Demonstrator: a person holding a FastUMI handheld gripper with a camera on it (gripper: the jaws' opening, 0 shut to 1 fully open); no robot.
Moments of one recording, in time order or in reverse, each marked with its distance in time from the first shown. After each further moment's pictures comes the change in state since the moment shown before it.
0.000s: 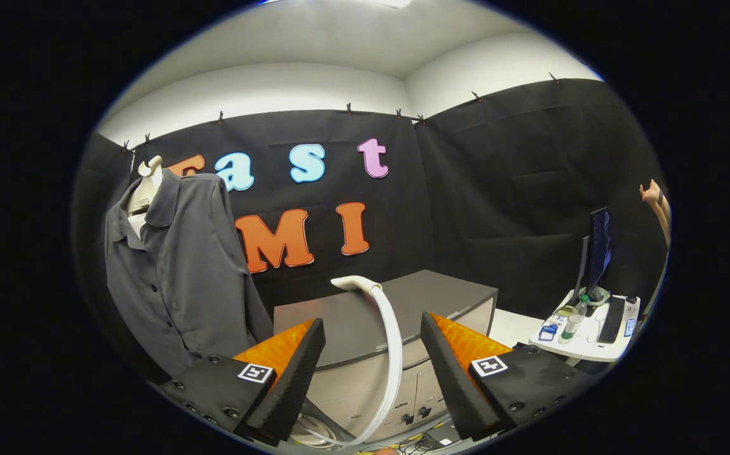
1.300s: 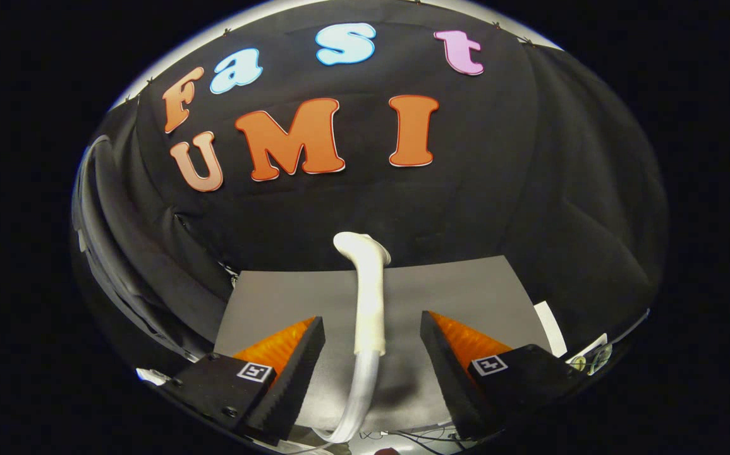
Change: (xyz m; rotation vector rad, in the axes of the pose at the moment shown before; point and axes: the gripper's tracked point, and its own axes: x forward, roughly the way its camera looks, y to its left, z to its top) arm 0.364 -0.017 -0.032 -0.191 0.662 0.308
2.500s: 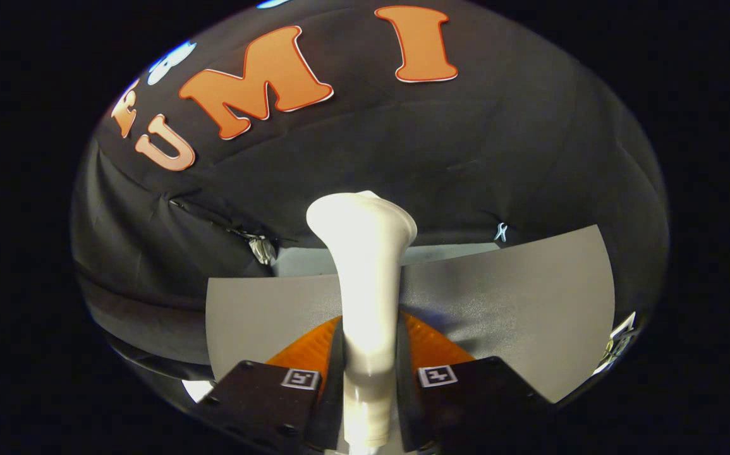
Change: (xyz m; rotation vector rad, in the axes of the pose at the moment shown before) arm 0.132 0.004 -0.025 0.176 0.319 0.104
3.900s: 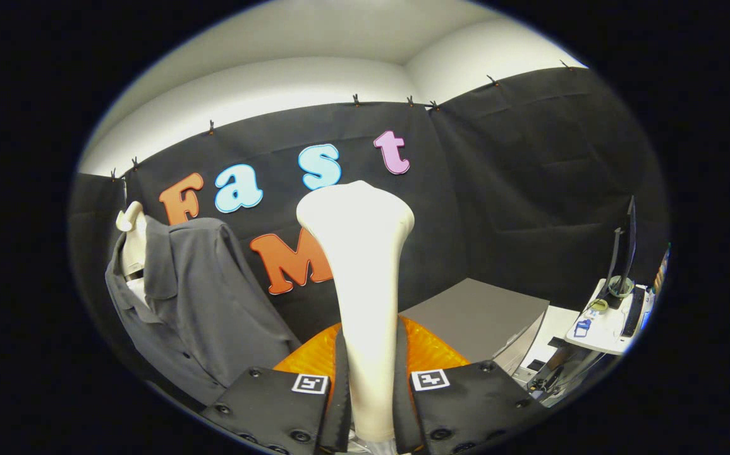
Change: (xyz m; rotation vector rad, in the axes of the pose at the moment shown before) arm -0.333 0.227 -0.168 0.104 -0.977 -0.213
